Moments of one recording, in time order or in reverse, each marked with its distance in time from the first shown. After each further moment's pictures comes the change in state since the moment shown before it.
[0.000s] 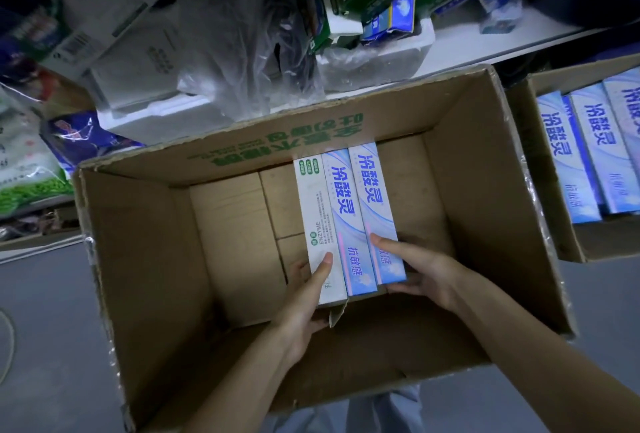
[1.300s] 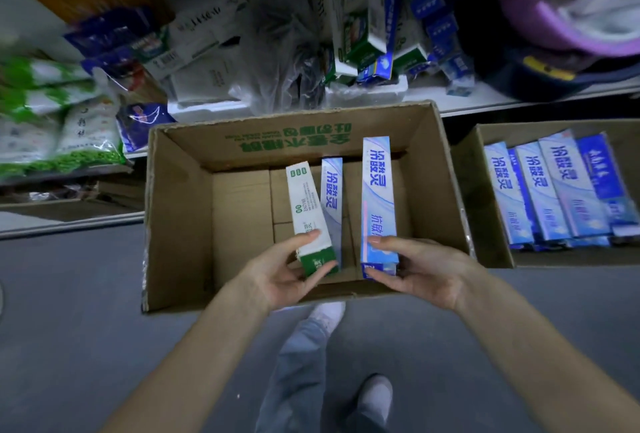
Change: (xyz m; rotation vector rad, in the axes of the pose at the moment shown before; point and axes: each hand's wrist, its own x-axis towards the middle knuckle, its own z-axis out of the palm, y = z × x) left_hand -0.096 0.010 0.004 -0.600 -0.188 -0.139; right_hand -0.129 0.004 -0.014 0.269 -0.161 -0.065
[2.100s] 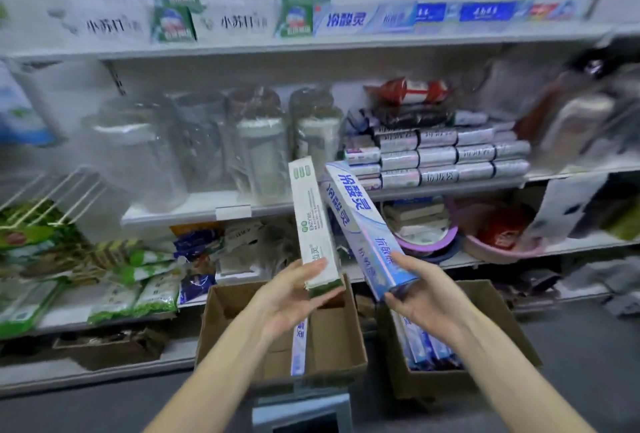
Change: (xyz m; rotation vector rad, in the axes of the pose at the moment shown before) left_hand -0.376 -0.123 0.121 0.137 -0.541 0.540; right_hand -0.399 -0.024 -0.022 0.067 -0.324 -0.605
